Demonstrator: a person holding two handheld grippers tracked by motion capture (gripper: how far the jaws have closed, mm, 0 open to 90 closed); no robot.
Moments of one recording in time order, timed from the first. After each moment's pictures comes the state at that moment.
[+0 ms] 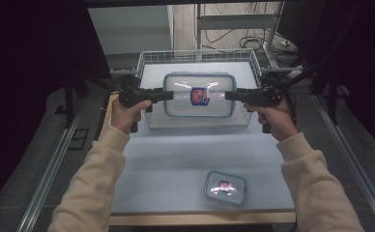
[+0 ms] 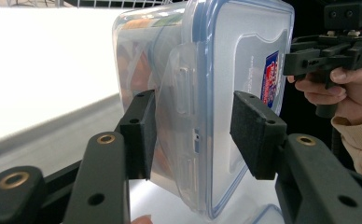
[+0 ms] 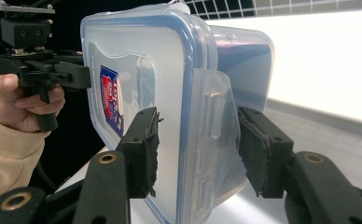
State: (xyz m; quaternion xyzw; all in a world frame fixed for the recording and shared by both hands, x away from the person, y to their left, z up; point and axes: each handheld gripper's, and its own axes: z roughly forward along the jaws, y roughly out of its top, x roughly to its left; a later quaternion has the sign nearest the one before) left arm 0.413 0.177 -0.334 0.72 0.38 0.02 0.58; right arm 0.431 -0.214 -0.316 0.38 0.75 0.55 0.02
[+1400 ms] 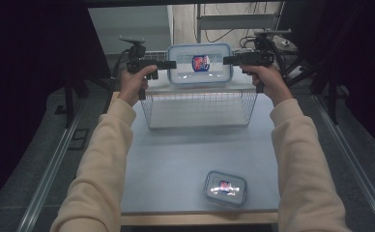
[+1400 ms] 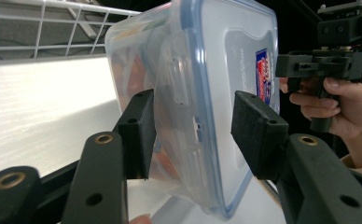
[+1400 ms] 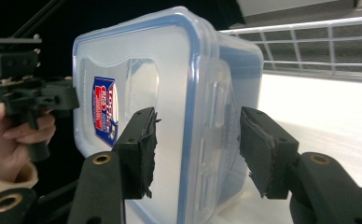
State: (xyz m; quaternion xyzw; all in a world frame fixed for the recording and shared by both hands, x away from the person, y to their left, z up) left arm 0.517 0.180 -0.320 0.68 0.45 -0.04 0.58; right arm 0.554 -0.207 -0.291 0.45 0.72 0.52 -0.02
